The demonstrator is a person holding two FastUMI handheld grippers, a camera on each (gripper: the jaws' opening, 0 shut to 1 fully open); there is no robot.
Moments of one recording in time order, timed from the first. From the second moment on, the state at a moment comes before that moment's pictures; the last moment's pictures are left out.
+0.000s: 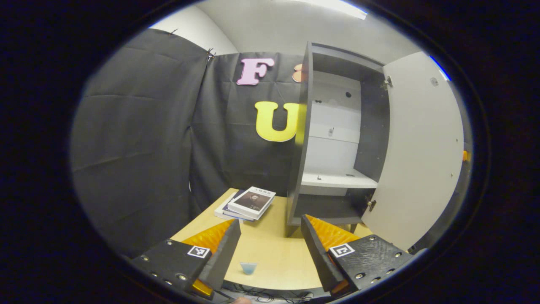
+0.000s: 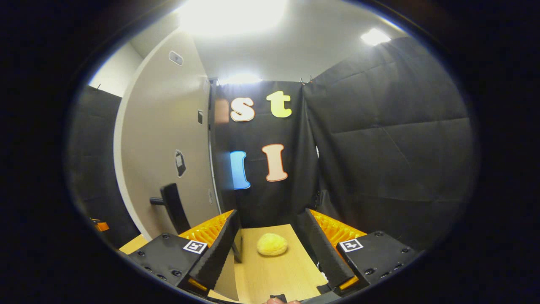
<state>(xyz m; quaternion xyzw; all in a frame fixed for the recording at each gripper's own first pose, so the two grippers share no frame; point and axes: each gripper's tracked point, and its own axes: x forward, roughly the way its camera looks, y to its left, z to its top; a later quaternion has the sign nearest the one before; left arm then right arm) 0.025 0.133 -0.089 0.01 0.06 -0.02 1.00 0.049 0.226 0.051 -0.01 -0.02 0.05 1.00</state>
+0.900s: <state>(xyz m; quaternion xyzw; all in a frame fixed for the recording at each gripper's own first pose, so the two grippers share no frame) 0.036 0.148 -0.098 -0.01 0.07 -0.01 1.00 0.030 0.313 0.041 -0.03 0.00 0.13 0.99</state>
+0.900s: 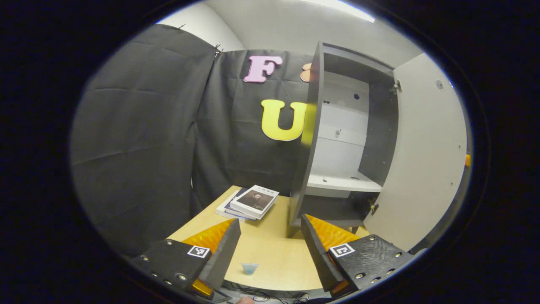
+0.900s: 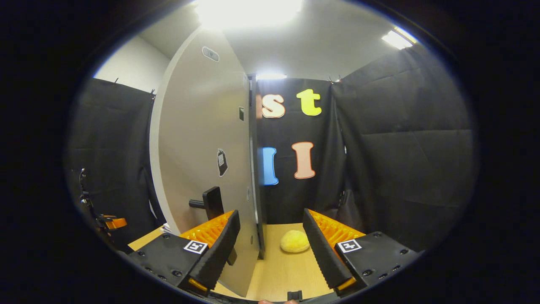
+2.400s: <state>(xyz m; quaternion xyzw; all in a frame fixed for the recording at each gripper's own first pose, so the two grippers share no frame) 0.032 0.189 -0.093 0.03 0.07 0.02 1.00 0.093 0.537 0.006 -0.02 0.04 0.31 0.95</state>
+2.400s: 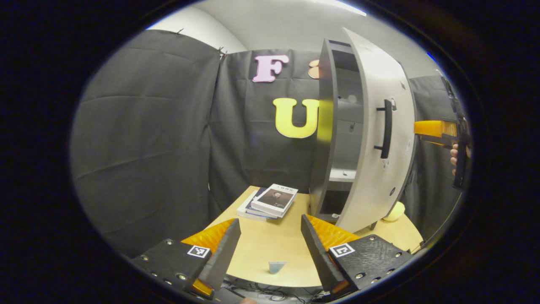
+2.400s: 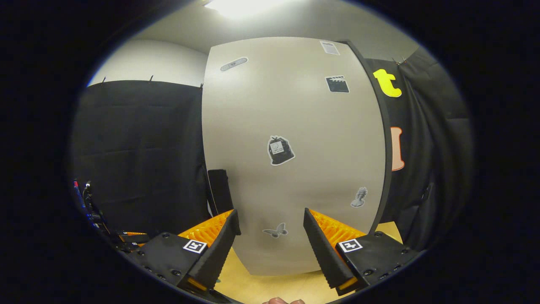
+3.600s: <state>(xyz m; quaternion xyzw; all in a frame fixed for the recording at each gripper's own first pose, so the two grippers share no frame) 0.080 0.133 -0.007 -0.01 0.00 -0.10 1.00 0.057 0.280 0.038 0.00 -0.03 0.02 1.00</state>
